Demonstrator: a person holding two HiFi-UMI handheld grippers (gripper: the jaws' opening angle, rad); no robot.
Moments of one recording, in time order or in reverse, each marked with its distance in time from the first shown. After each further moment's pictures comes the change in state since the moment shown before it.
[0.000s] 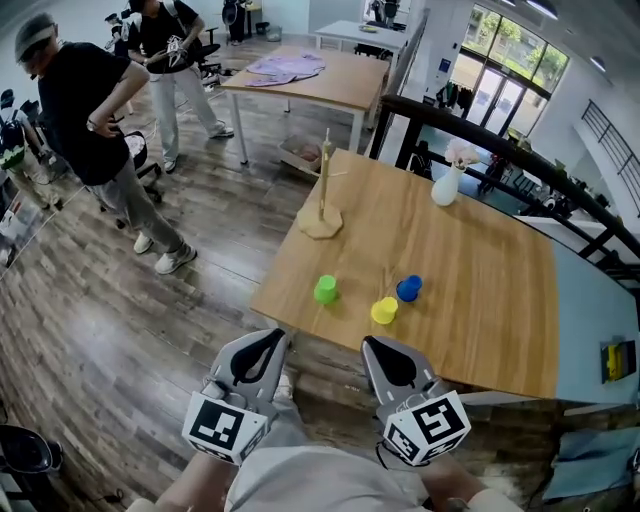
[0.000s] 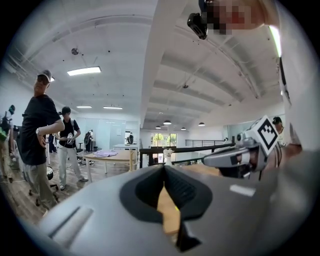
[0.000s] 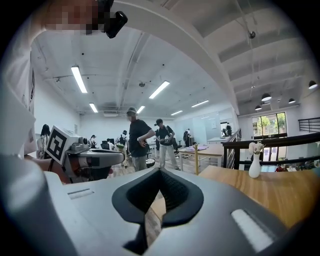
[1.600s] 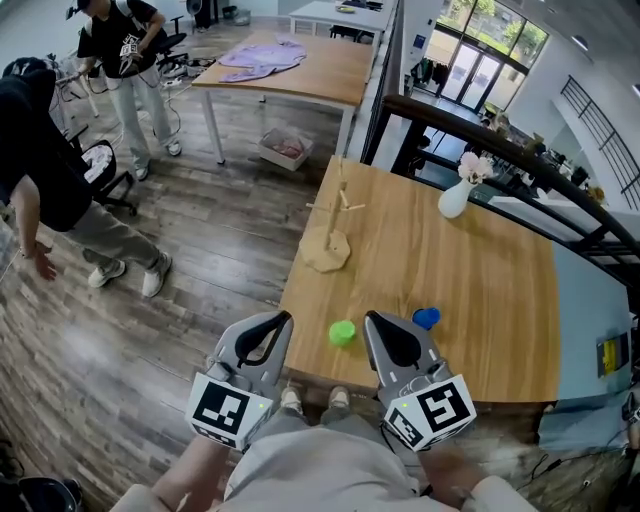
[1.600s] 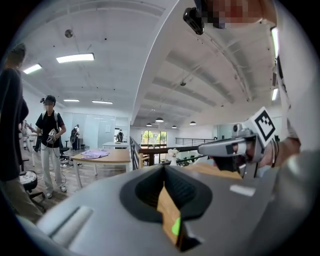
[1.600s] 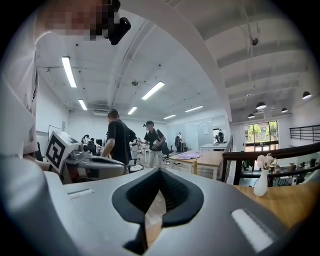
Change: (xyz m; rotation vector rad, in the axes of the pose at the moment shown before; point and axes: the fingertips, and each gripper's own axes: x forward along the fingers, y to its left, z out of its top) left arm 0.138 0.172 0.018 0.001 0.041 -0.139; right arm 0.199 -0.054 0.078 -0.020 -0.043 -0.116
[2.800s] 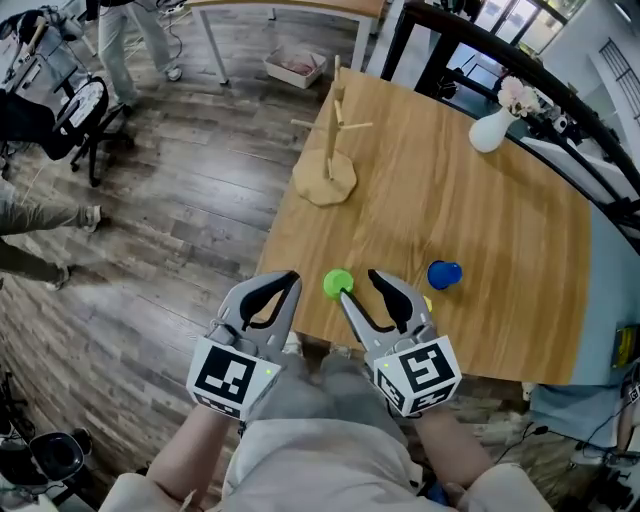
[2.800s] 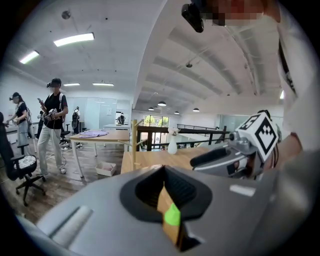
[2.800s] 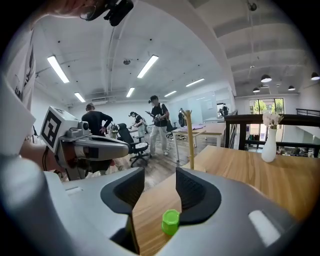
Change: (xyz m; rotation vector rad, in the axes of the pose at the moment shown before) left arm 0.104 -0.023 -0.116 -0.043 0.179 -0.003; right arm 0.049 -0.068 -0.171 0.085 0.257 0.086
